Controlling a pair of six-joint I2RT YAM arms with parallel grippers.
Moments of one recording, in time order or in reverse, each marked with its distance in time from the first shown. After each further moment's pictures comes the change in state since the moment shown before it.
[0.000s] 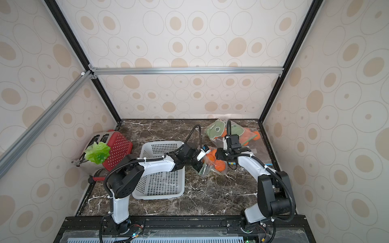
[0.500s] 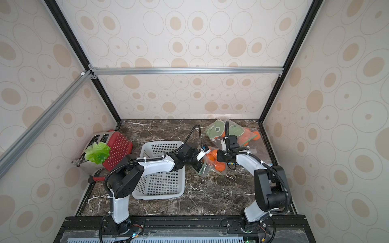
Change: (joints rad) left arm 0.004 0.000 -0.001 0.001 0.012 0.003; right arm -0.001 0.082 0.003 0.003 -0.018 -0.035
